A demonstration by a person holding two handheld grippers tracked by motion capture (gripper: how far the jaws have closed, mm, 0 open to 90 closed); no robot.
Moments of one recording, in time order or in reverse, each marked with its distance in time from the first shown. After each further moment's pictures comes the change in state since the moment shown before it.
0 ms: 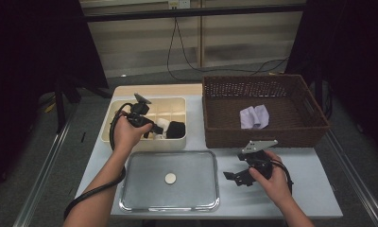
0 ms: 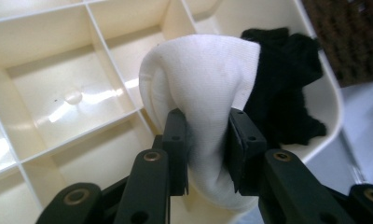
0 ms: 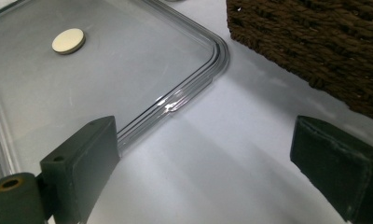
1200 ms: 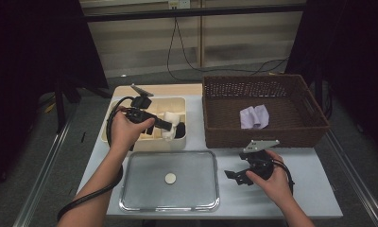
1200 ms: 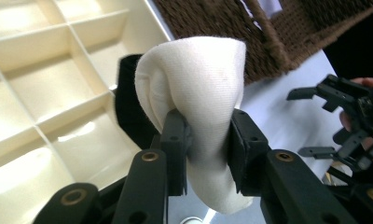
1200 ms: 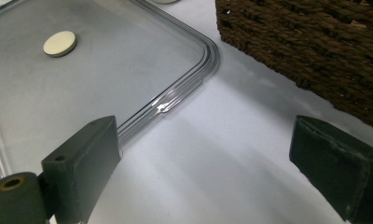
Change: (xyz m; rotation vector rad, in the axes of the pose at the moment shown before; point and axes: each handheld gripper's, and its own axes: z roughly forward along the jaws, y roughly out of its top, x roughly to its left) left arm -0.039 0.004 -0.044 -0.083 -0.202 0.040; right arm -0.001 0.000 -0.003 -0.011 -0.025 0.004
